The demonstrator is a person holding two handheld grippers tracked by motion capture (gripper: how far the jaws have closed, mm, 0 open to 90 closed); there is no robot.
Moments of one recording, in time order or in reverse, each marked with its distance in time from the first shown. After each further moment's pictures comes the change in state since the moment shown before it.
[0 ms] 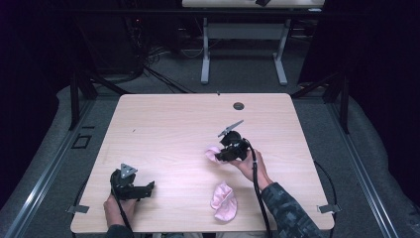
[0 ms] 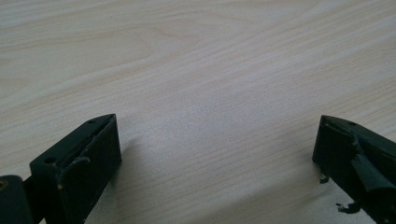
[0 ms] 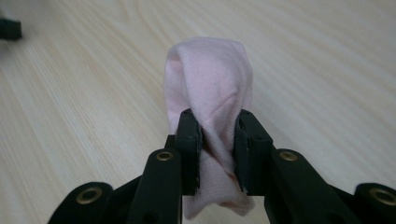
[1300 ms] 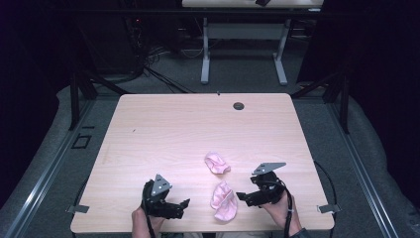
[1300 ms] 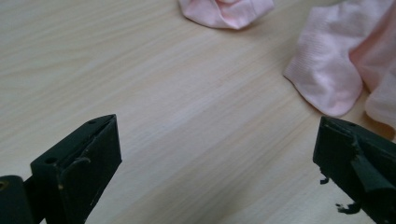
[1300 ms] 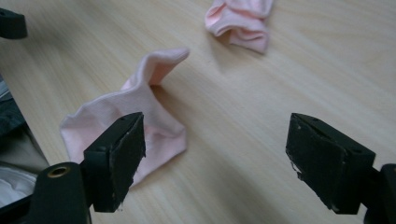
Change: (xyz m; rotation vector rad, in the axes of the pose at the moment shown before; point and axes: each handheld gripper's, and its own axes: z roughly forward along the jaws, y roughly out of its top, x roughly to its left) left arm -0.121 0.020 -0.036 -0.045 -0.268 0.153; right arm 0.041 -0.129 -0.064 -0.132 -0.004 0.095
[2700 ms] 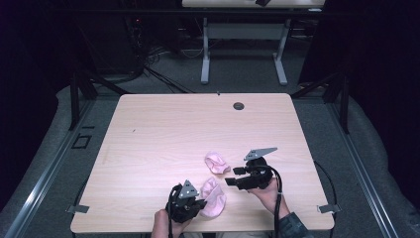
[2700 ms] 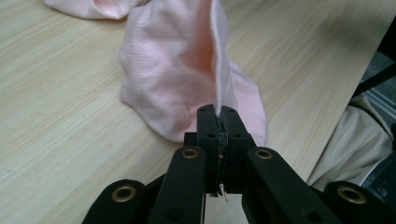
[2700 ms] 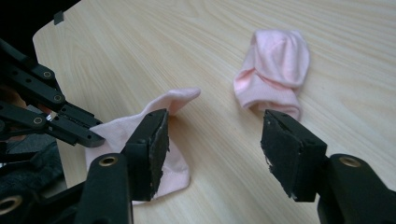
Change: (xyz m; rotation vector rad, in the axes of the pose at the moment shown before) left arm -0.047 0.019 0.023 0.106 -0.203 0.087; right arm -0.016 0.039 0.023 -0.091 0.187 -0.008
